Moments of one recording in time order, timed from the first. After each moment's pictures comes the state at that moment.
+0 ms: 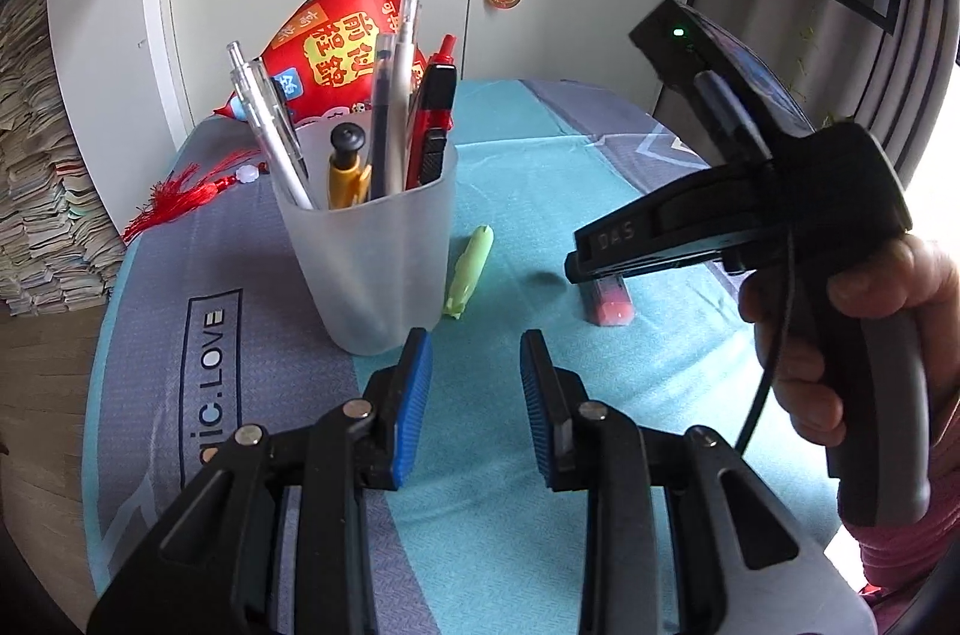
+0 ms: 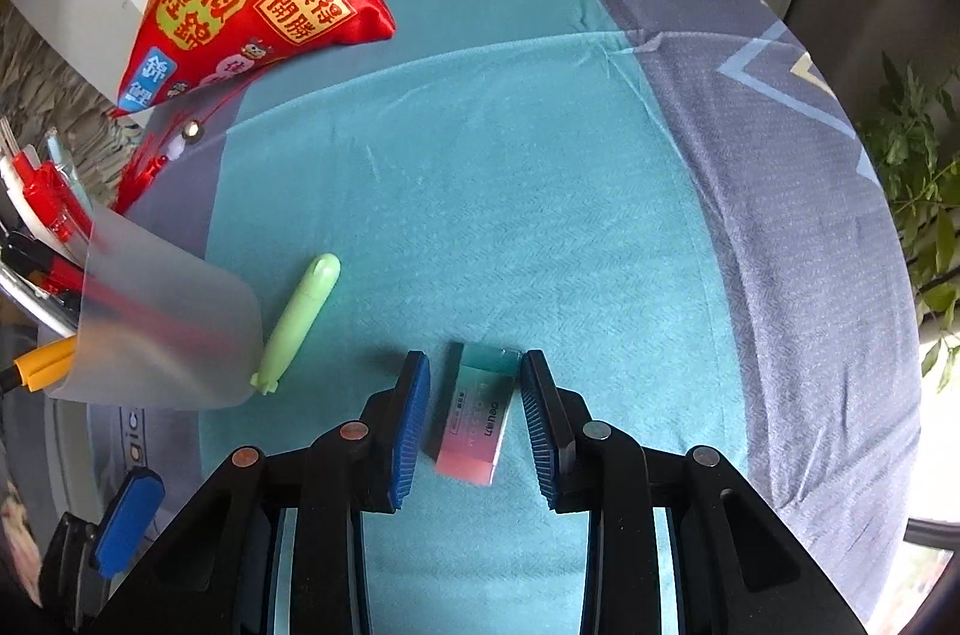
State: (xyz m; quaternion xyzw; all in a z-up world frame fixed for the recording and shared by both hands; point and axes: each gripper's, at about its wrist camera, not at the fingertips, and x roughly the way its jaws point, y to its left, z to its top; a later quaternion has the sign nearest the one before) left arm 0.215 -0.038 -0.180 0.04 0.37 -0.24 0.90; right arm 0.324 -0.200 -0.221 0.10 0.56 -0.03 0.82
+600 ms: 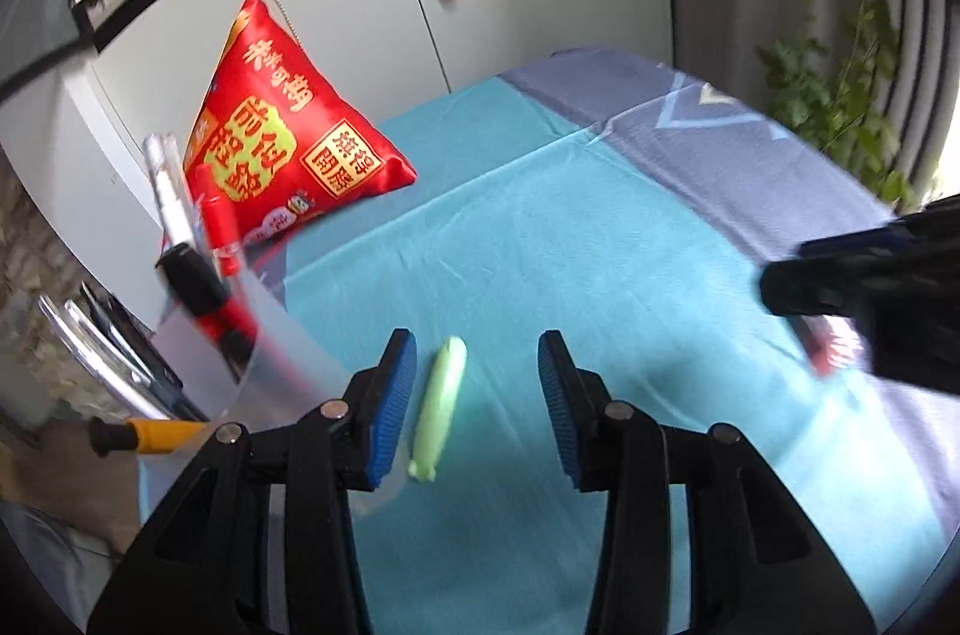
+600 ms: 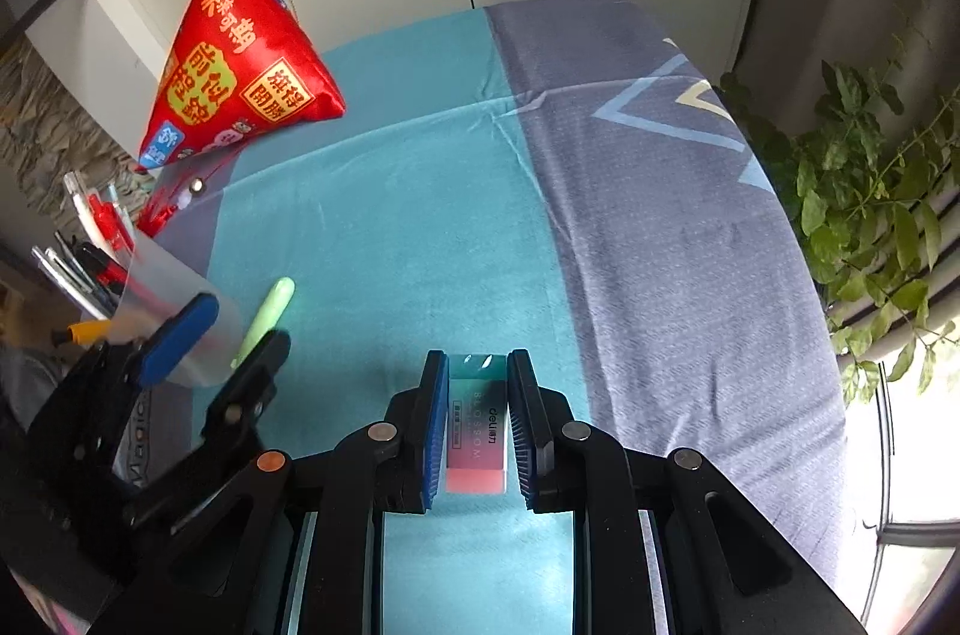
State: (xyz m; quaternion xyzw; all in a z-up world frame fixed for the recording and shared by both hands) left arm 0.271 -0.145 -0.188 0.22 0.34 -0.18 0.89; right arm 0.272 -0.259 -0.184 0.13 0.51 -0.04 0.85
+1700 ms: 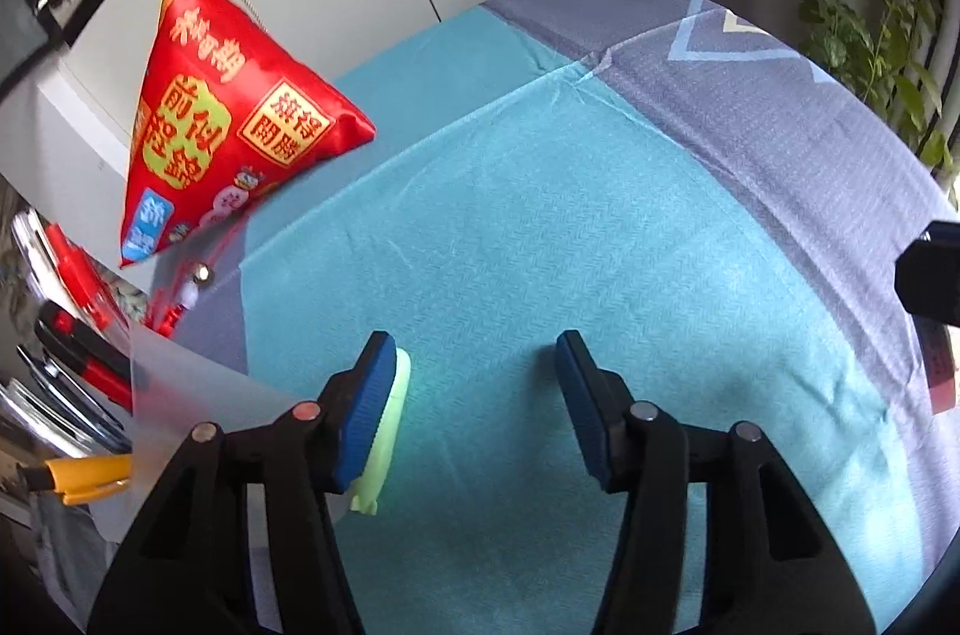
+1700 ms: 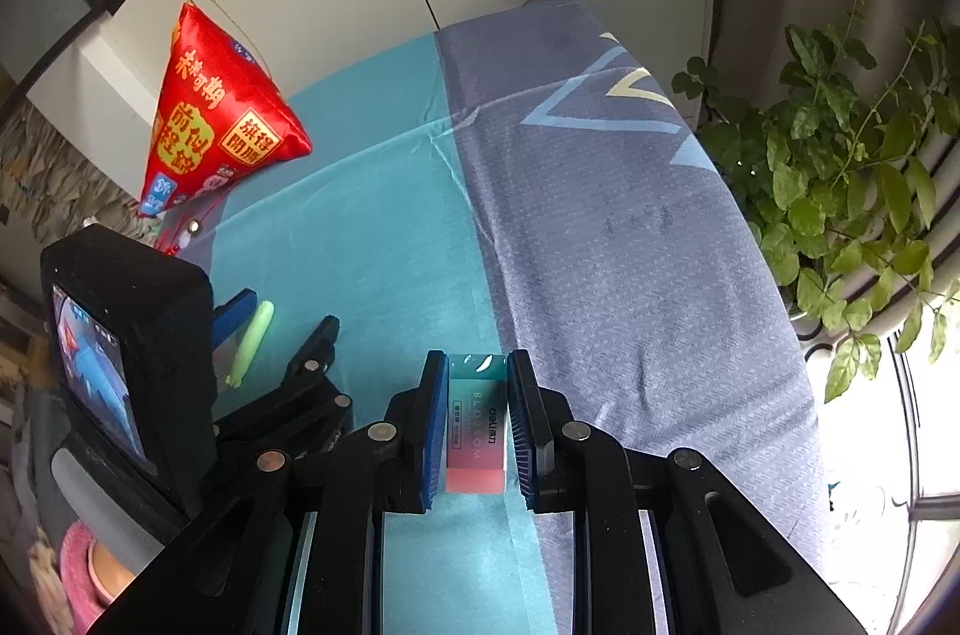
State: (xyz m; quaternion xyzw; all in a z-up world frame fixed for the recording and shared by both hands) left arm 0.296 -0.188 -0.210 0.24 0.42 -0.15 0.86; right arm 0.249 -0.303 -0.181 0.18 0.49 -0.04 0.85
